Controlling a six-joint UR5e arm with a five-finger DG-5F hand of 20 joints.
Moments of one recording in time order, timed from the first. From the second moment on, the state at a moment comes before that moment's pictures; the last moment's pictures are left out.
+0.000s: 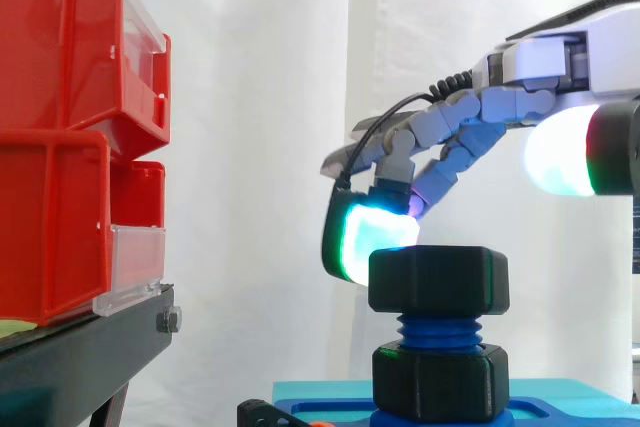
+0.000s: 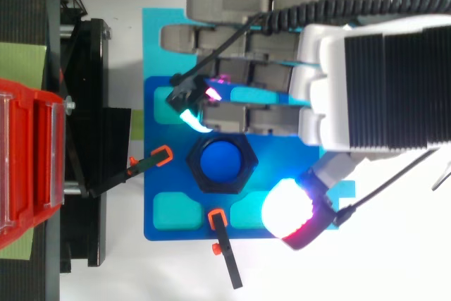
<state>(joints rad) 0.07 -2.17 -1.14 -3.09 -1.72 -1.75</state>
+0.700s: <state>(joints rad) 0.02 -2.16 -1.05 -3.22 -1.76 -1.82</state>
